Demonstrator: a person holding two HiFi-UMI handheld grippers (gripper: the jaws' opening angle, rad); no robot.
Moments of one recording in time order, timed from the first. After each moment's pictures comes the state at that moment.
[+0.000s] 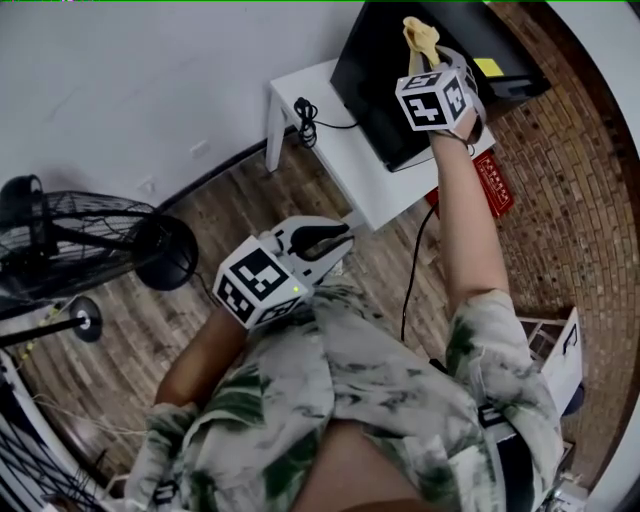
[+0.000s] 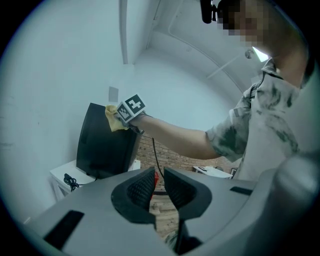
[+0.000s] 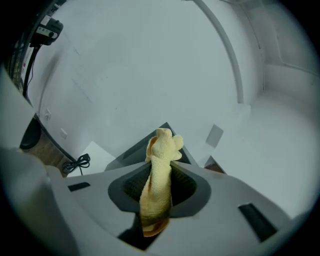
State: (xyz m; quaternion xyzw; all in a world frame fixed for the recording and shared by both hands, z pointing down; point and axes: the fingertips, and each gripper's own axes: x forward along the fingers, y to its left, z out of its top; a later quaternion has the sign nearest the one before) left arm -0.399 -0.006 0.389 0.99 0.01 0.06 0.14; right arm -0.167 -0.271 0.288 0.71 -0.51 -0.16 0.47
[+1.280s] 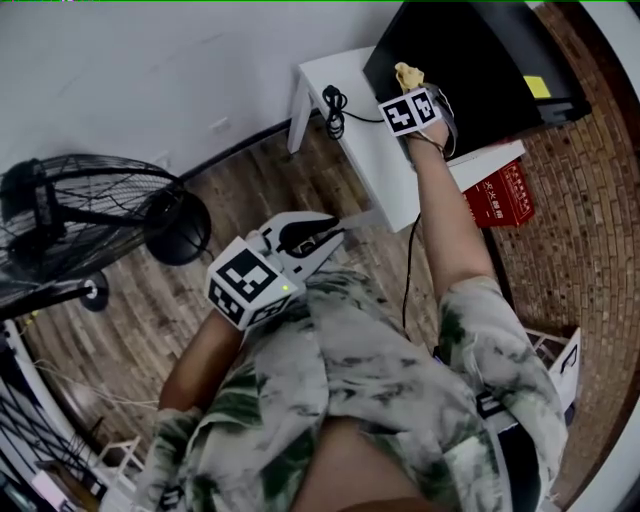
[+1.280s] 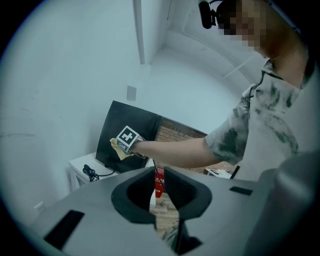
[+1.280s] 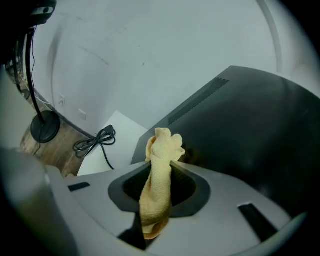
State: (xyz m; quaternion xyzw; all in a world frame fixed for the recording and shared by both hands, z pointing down) left arm -0.426 -0.056 0.414 0.98 -0.07 0.08 0.18; right arm -0.145 -0.332 0.506 0.64 -0.52 0.00 0.56
